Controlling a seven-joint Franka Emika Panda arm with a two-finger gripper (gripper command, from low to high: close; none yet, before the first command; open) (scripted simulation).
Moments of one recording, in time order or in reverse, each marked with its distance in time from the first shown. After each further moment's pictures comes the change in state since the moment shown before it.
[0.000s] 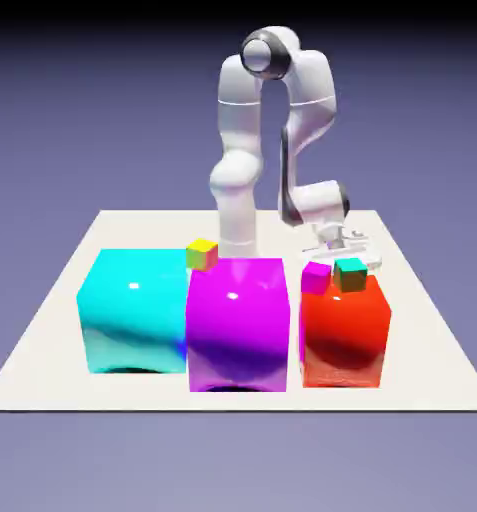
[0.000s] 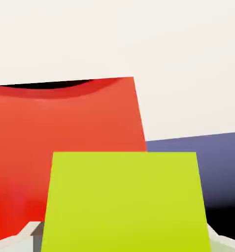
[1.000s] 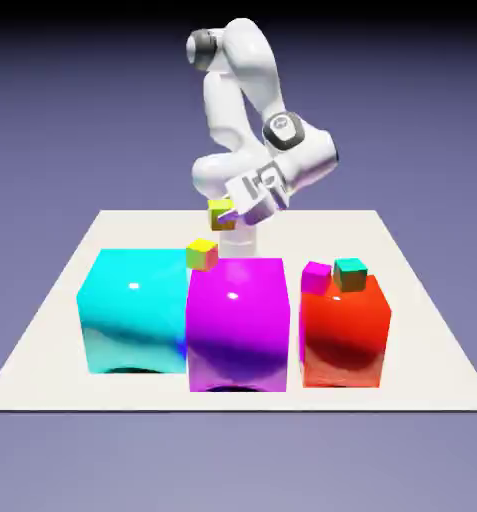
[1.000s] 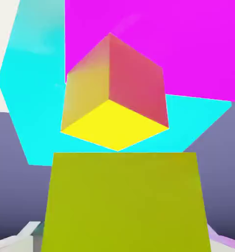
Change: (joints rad) arm -0.906 -0.575 0.097 0.018 0.843 -0.260 -0.806
